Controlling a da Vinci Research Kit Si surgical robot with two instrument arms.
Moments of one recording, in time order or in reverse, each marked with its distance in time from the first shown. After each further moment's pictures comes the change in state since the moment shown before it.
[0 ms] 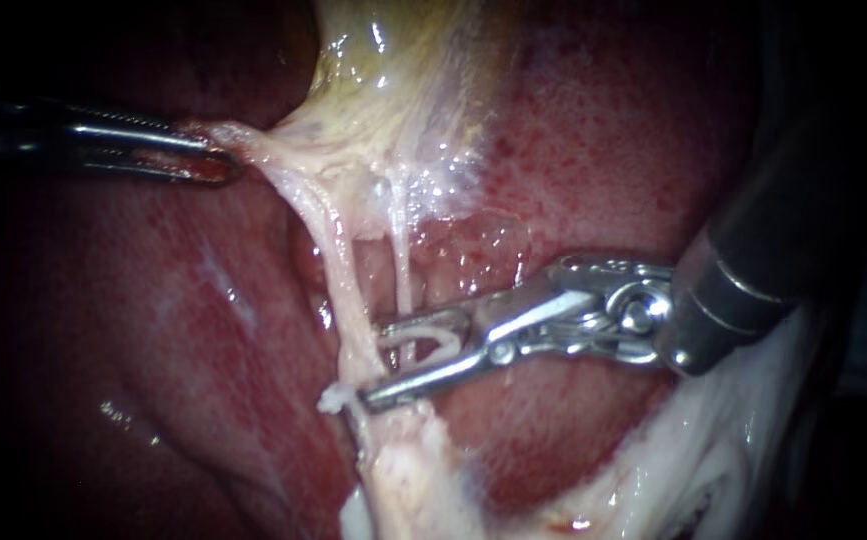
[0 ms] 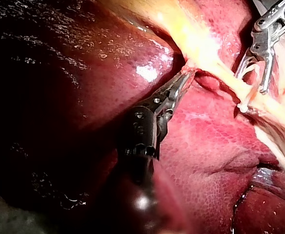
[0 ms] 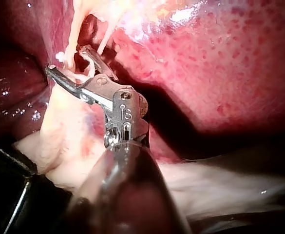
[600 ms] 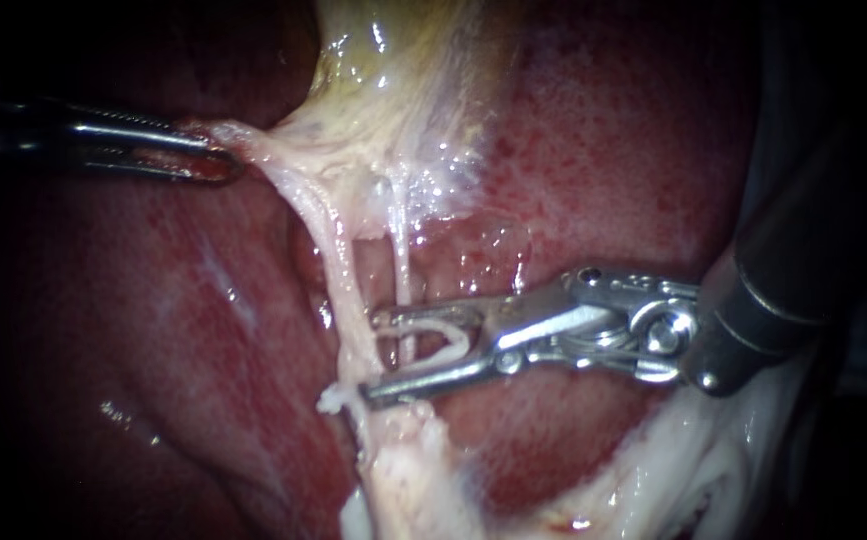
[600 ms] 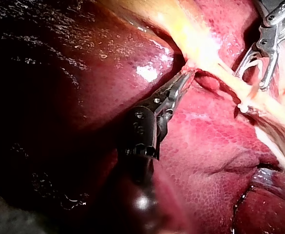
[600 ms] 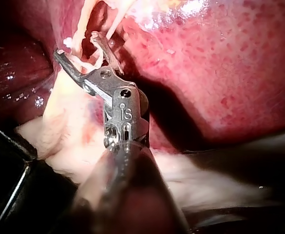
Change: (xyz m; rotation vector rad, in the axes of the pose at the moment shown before) right arm -0.001 -0.001 -0.002 -0.111 0.033 -0.064; left arm 0.000 0.000 0.000 -0.002 0.000 0.000
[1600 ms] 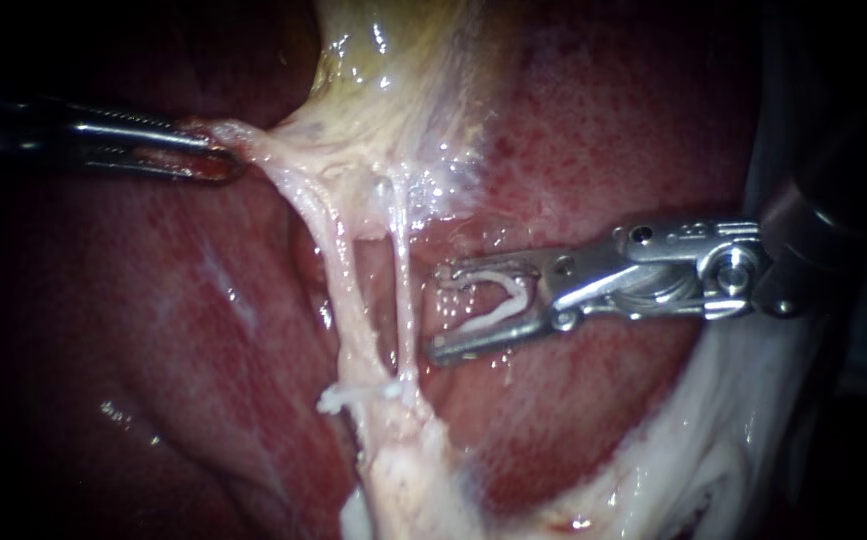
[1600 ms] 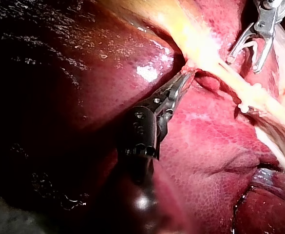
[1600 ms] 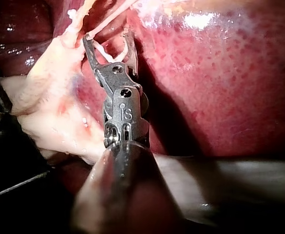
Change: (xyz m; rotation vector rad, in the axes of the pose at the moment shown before) right arm 0.001 0.000 -0.005 -0.114 -0.081 -0.249; left arm 0.000 0.000 0.000 0.001 0.000 0.000
